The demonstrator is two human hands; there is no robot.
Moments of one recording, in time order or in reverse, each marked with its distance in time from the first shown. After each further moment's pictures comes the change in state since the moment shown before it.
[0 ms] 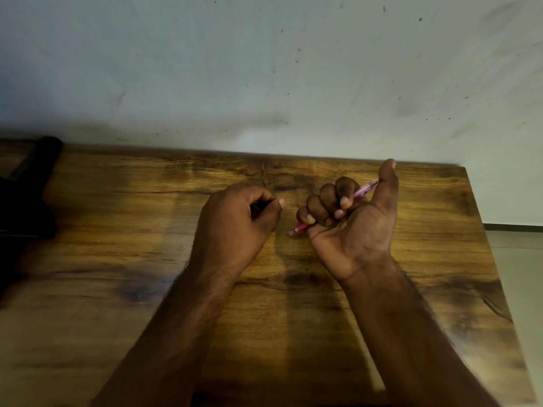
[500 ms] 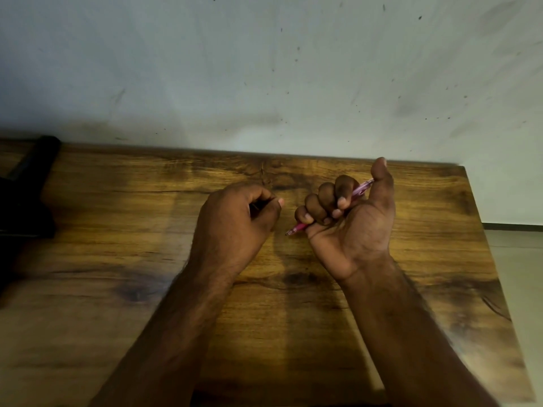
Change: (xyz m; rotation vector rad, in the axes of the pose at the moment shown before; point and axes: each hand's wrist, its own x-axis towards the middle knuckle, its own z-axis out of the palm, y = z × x) left_hand 0.000 0.000 0.000 0.010 0.014 0.006; right_hand 0.000 0.000 0.001 -0.011 -0.022 -0.008
